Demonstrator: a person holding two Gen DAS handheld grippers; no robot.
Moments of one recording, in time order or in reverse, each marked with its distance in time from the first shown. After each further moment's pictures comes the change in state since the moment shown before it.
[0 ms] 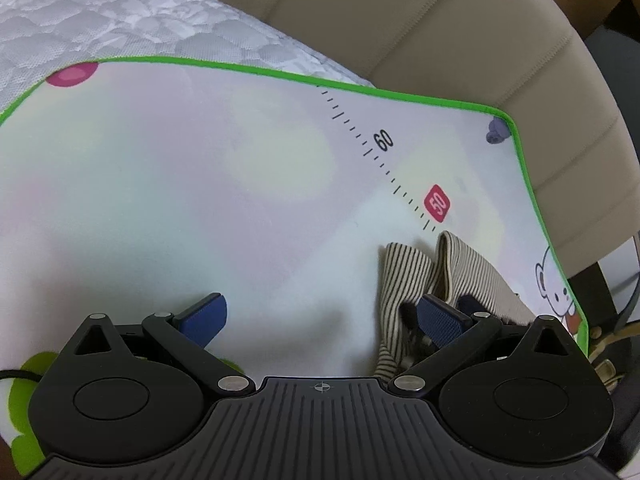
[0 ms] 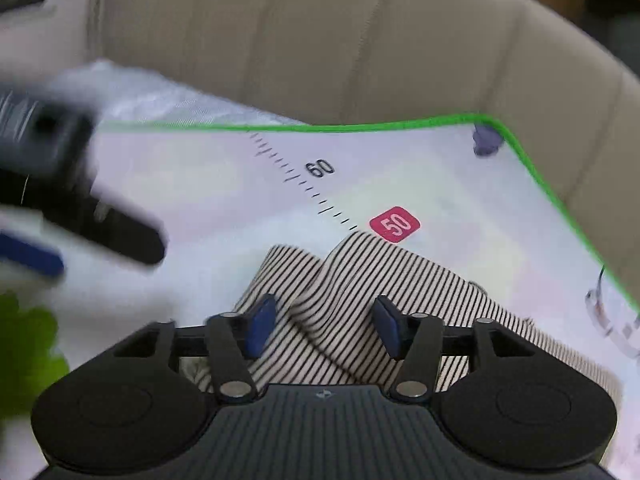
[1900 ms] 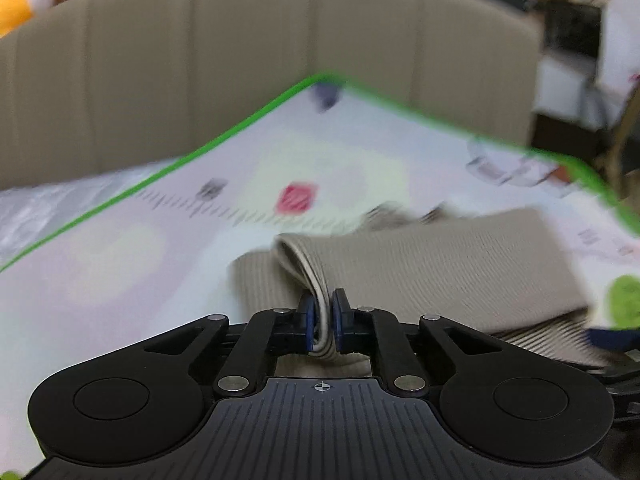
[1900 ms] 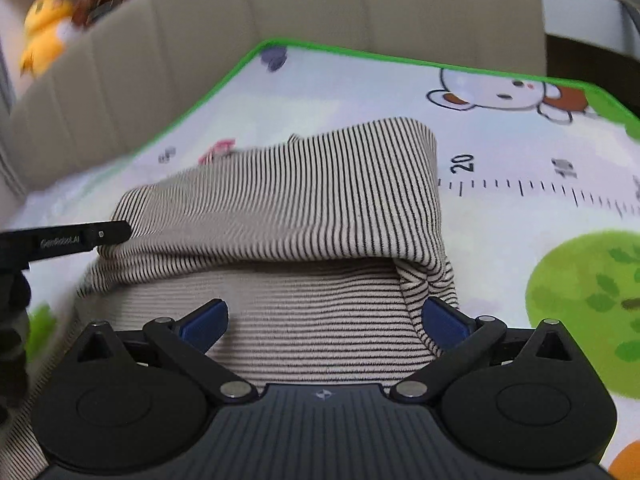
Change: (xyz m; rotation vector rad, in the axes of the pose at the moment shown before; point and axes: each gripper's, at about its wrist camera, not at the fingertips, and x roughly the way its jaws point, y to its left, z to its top) left arm 0.030 -0.113 -0.087 0.685 -0.206 0.072; right arm -0.090 -0.113 -0.133 0.516 0.053 -0.048
